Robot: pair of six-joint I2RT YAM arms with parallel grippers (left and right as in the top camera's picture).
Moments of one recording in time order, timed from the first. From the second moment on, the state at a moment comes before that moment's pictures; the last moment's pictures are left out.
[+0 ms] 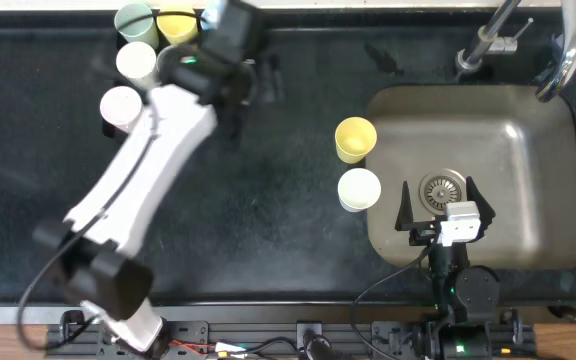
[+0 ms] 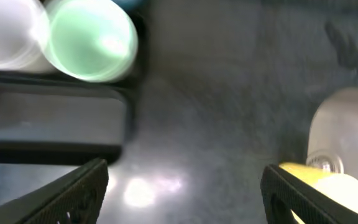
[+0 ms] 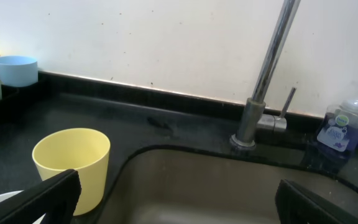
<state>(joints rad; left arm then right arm) -0.50 1.88 1.83 -1.03 -0.12 -0.58 0.05 0.01 0.02 -0.02 -0.01 -0.11</state>
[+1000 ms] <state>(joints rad) -0.73 2.16 1.96 -1.08 0.02 -0.74 0.05 0.01 0.02 -0.02 -0.01 -0.11</state>
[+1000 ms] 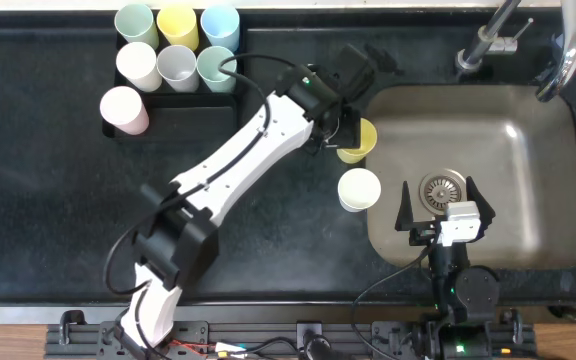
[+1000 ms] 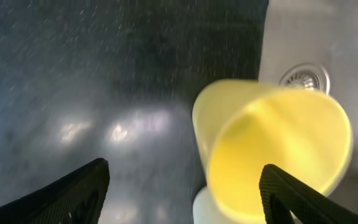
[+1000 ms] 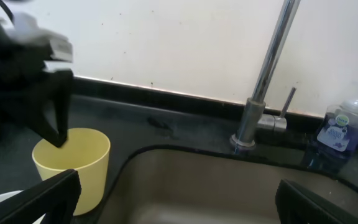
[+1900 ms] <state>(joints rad) -0.73 2.25 1.99 -1.00 0.01 -0.76 0.05 0.01 0.02 -0.02 -0.01 -0.11</state>
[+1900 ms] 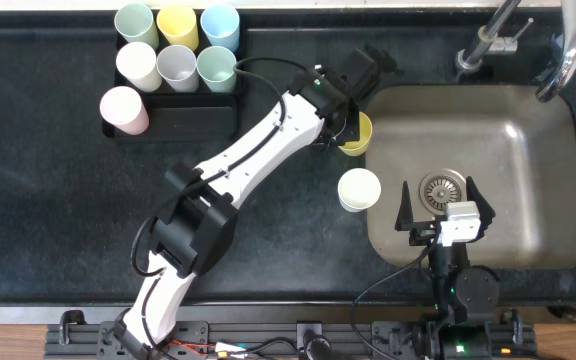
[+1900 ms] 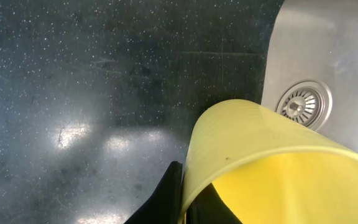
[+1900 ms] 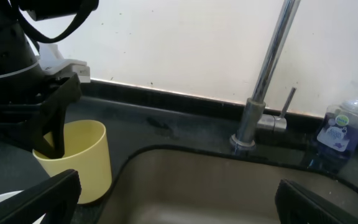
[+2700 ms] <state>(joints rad) -0.40 1.81 2.01 -1.48 -0.30 -1.26 0.05 0.01 0.02 -0.02 -0.01 -0.11</state>
